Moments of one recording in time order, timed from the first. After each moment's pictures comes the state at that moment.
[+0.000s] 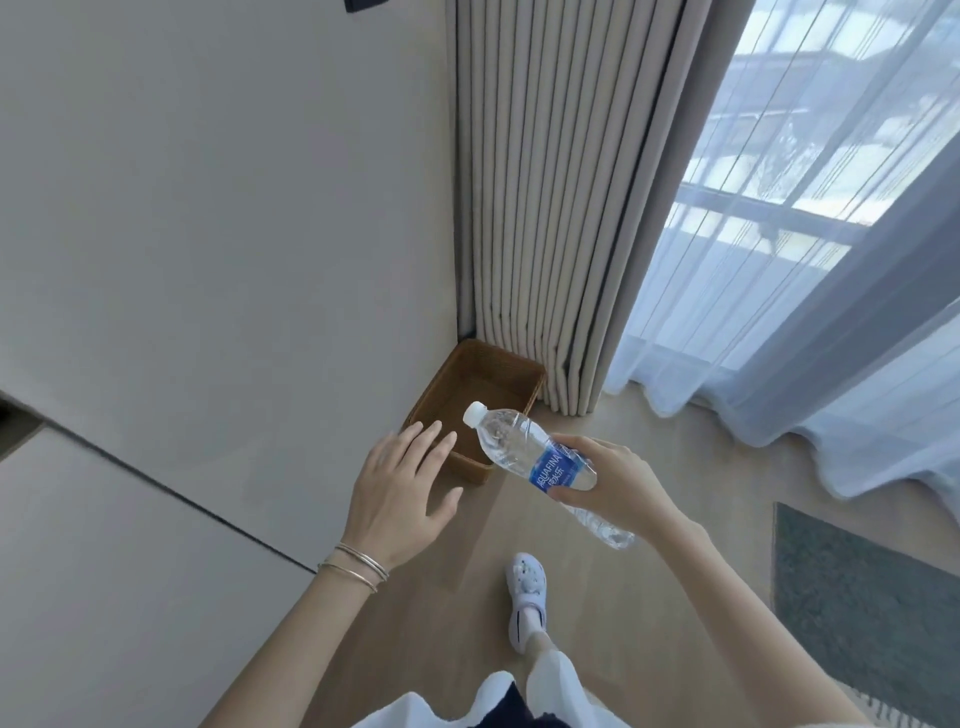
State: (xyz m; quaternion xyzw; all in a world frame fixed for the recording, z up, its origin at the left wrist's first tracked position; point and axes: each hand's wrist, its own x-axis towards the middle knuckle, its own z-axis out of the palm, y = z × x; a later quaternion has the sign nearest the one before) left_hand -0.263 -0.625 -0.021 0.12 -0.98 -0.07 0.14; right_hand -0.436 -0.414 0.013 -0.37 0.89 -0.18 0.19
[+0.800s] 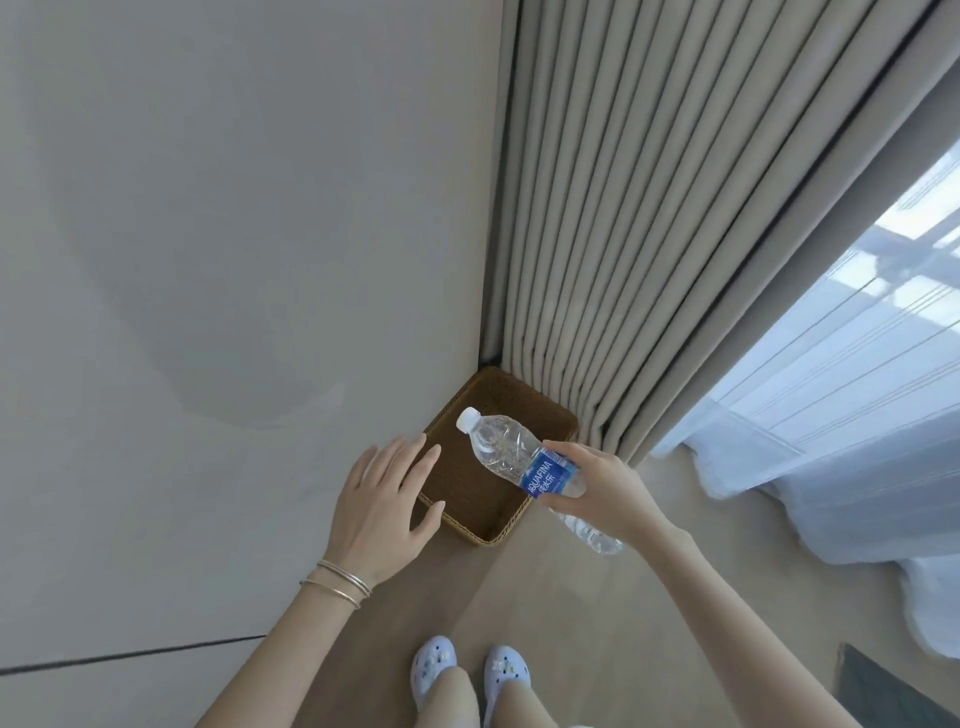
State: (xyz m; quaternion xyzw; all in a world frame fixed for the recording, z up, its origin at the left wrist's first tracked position) left_hand -0.483 -0.771 -0.120 0.22 -0.97 -0.09 0.09; right_hand -0.704 -0.597 -0.094 -0.43 0.85 -0.16 0.24
